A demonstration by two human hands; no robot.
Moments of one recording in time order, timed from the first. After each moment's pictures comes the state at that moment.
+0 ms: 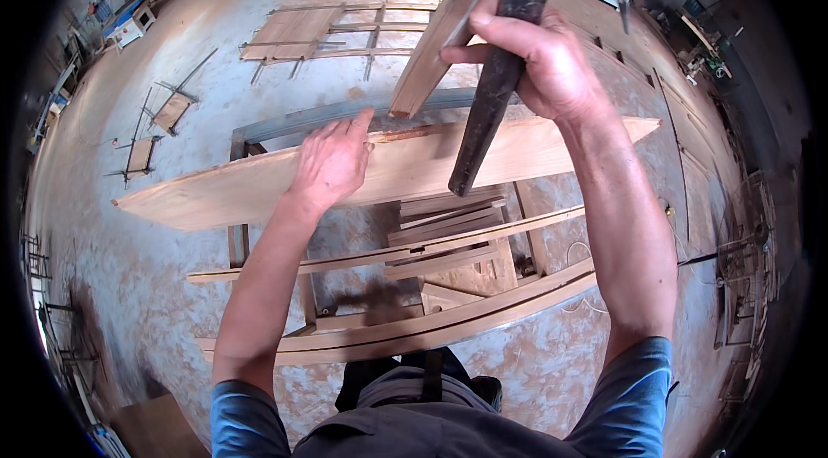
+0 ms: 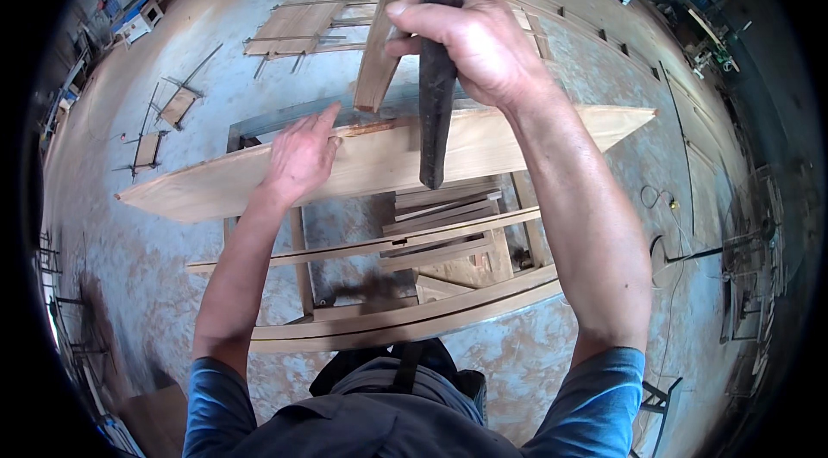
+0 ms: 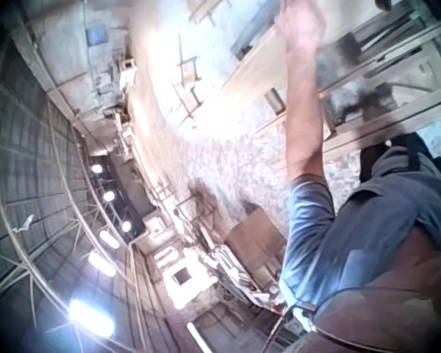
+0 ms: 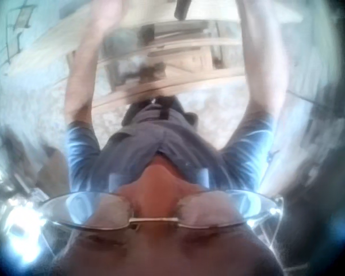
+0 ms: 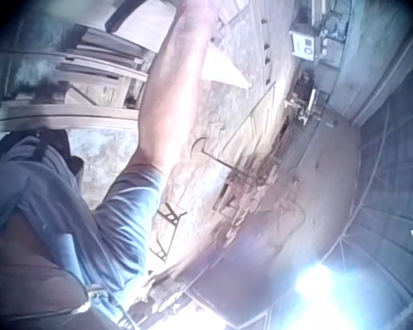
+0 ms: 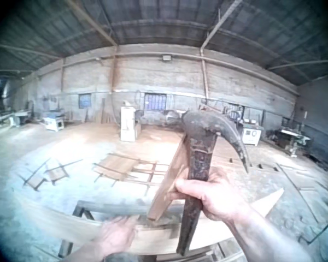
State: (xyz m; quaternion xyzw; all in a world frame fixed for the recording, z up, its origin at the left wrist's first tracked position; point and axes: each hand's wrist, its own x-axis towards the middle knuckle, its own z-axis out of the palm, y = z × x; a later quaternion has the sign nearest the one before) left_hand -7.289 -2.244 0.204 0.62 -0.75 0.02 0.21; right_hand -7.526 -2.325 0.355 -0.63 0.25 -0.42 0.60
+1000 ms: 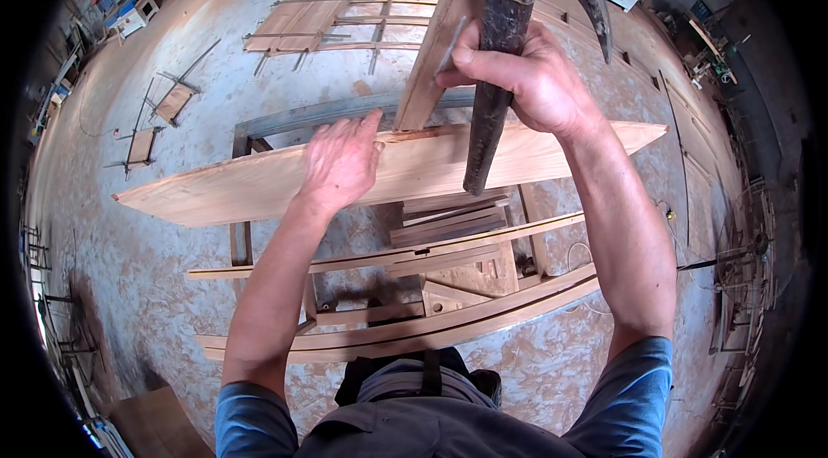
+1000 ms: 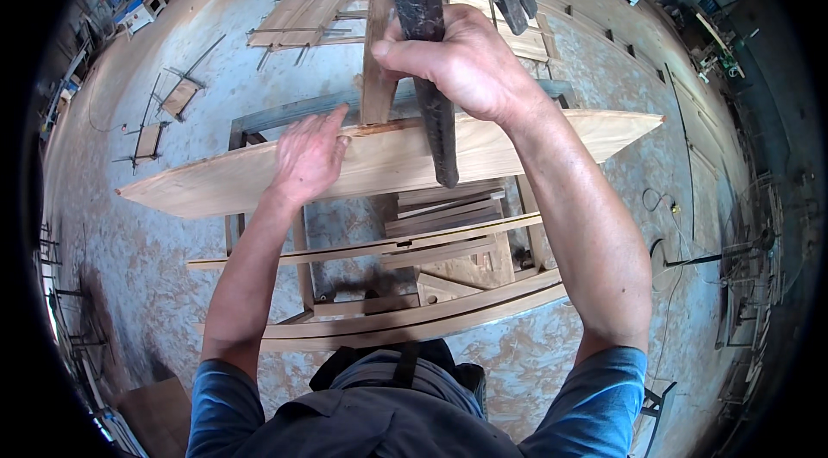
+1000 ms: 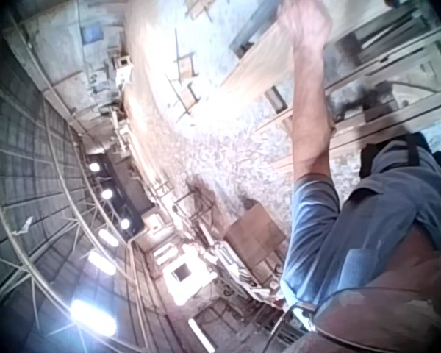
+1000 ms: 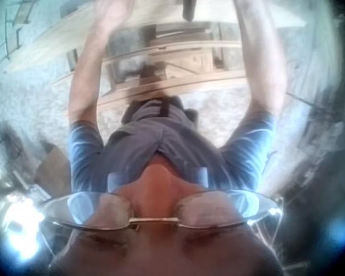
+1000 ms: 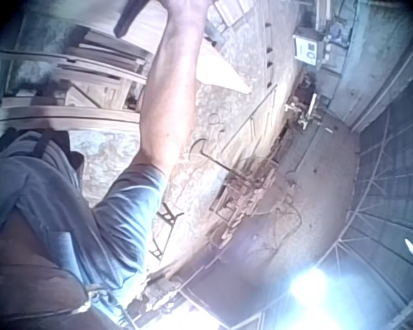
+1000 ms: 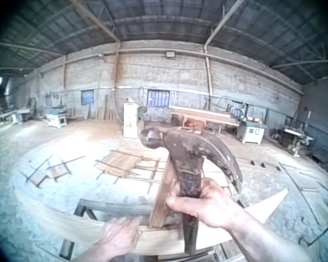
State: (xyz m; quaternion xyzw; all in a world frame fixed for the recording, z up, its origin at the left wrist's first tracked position) left_hand -7.294 -2.250 0.203 0.64 -0.74 0.03 0.20; right_hand -7.513 -2.335 0.342 -0.75 0.31 -0.32 0.49
